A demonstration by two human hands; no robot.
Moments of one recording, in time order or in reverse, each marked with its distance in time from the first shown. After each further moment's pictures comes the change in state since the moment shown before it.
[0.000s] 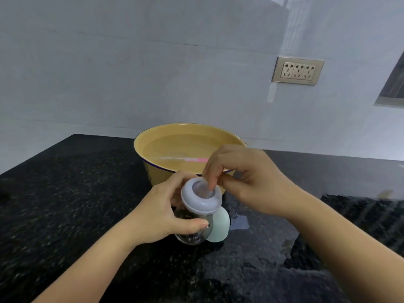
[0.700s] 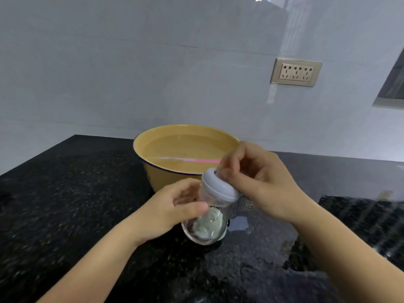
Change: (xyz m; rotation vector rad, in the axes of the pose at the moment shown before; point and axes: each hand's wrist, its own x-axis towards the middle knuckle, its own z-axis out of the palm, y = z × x) left_hand 0.003 0.005 0.009 -0.326 -0.105 -0.141; right_hand -0.018 0.003 -0.002 0.435 0.192 0.175
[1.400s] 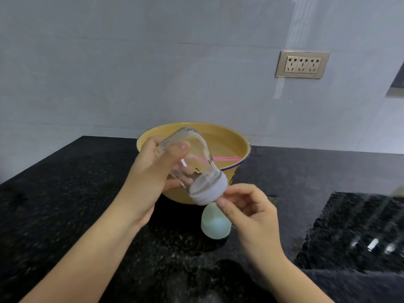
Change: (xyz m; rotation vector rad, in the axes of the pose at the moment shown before) left_hand 0.003 0.041 -0.002 -0.130 0.495 0.104; right_hand -0.049 0.051 0.054 0.315 0.473 0.096
